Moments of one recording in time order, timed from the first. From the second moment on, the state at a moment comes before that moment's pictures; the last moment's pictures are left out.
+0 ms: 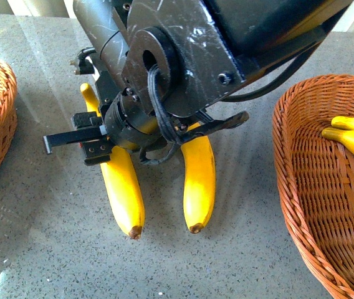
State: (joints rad) left arm 0.00 0.02 0.01 0.00 0.00 -0.01; right arm 0.74 2.25 1.34 0.03 -0.09 0.25
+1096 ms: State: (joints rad) left arm 0.00 0.02 0.01 0.00 0.00 -0.01; right arm 0.25 1.52 0.72 0.09 -0.01 0.28
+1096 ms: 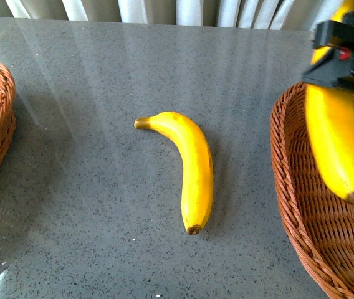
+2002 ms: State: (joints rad) left arm 0.00 0.02 0.01 0.00 0.00 -0.01; right arm 0.24 1.47 0.57 0.15 0.18 0.10
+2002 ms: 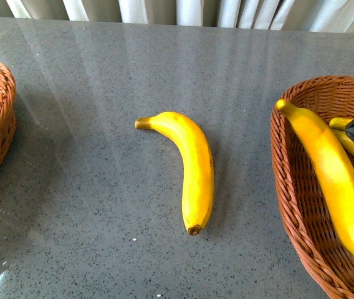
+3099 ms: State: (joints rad) left arm 0.00 0.02 0.01 0.00 0.00 -0.01; right arm 0.55 2.03 1.11 0.03 -0.05 -0.17
